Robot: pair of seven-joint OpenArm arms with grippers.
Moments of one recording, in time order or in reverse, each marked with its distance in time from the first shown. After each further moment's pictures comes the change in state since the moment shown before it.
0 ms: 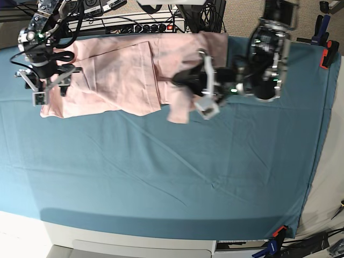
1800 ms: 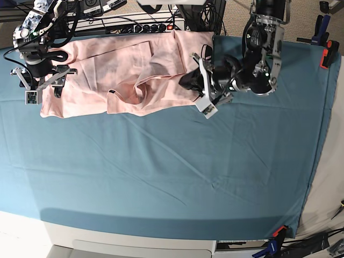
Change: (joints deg) left arm 3.3 2.7 -2.9 1.7 15.4 8.6 -1.2; right arm 0.0 0.0 2.6 0.0 4.4 -0.4 0.6
